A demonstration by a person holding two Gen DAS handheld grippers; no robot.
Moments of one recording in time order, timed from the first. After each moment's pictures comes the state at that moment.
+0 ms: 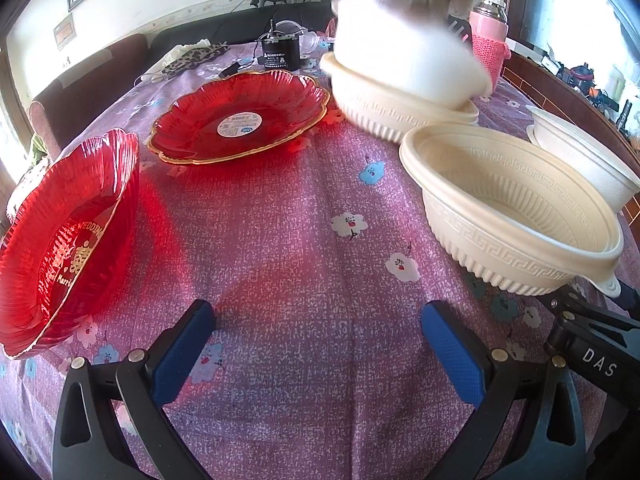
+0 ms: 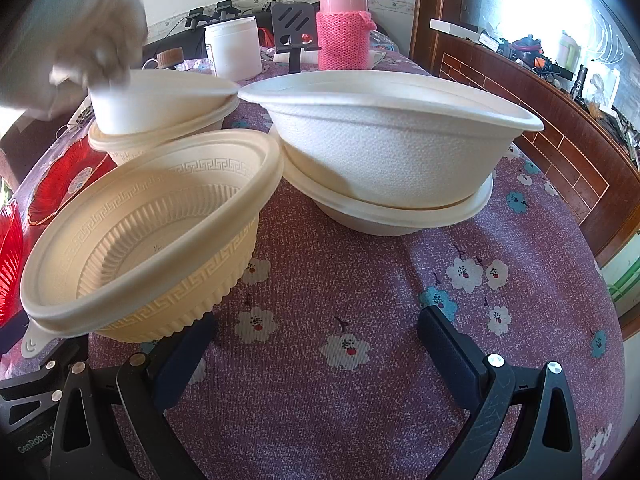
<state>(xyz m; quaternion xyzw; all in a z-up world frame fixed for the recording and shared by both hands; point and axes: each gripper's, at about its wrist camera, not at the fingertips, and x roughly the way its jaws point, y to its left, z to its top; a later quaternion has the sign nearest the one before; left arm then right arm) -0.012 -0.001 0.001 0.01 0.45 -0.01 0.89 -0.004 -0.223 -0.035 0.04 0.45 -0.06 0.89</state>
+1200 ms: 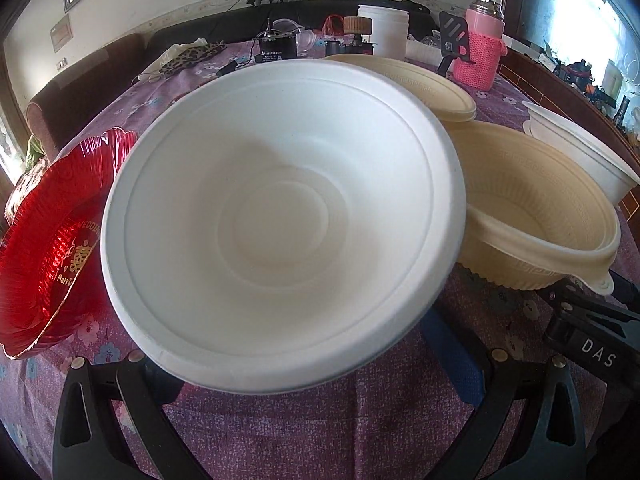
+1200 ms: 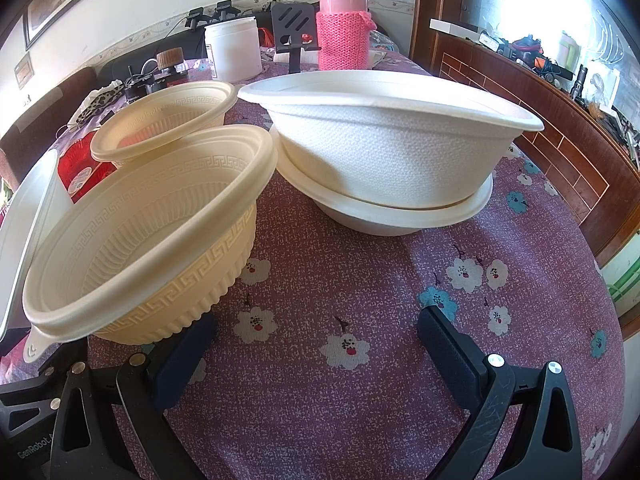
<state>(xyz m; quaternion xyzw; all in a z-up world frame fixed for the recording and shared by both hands) -0.016 0.001 0.001 0.02 0.46 -0.02 0.89 -0.006 -0.221 -0.034 0.04 0.45 -0.06 0.89</state>
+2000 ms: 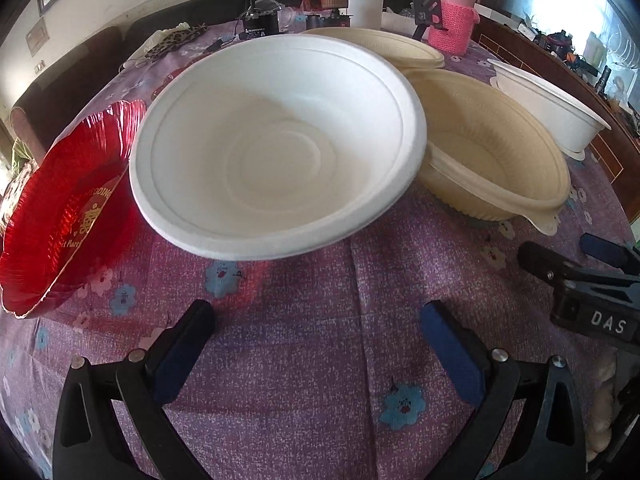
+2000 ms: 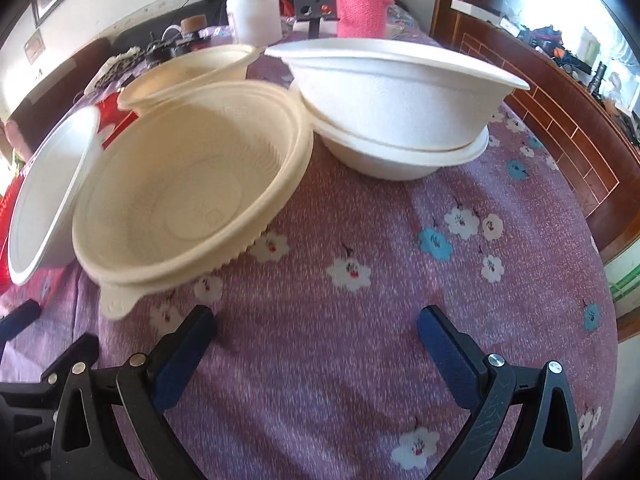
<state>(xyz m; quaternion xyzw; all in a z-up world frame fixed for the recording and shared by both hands) -0.054 0.007 0.003 0.03 0.50 -0.05 0.86 -0.037 -0.217 -0.029 0.02 0.52 -0.01 0.86</state>
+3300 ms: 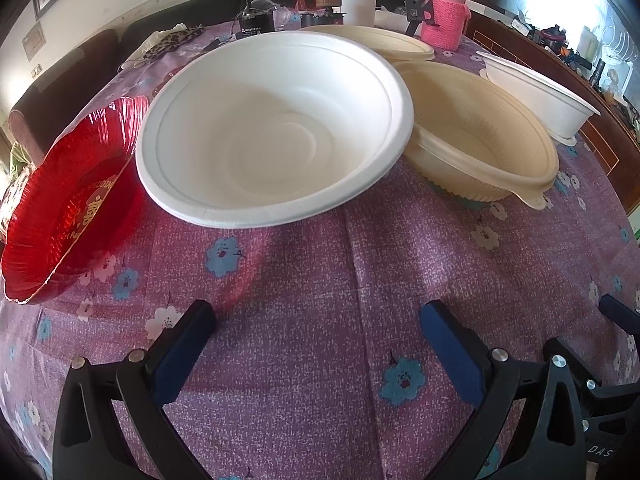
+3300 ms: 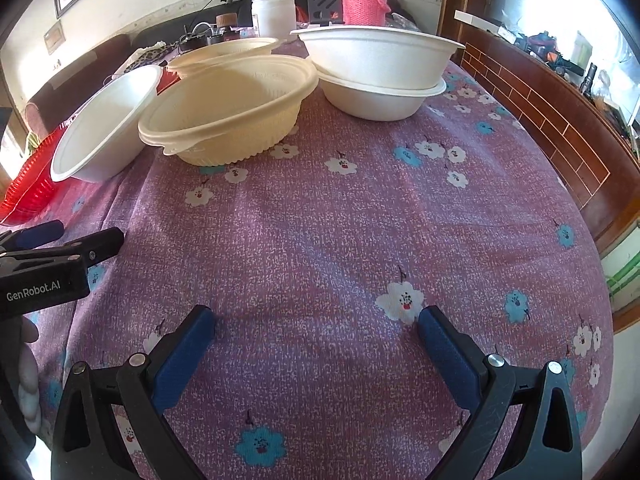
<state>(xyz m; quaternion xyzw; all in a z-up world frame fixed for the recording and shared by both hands) -0.067 0.010 0.003 0.04 0.50 -0.06 0.86 -0.133 -0.212 -0.025 0.02 0.49 -0.01 0.87</state>
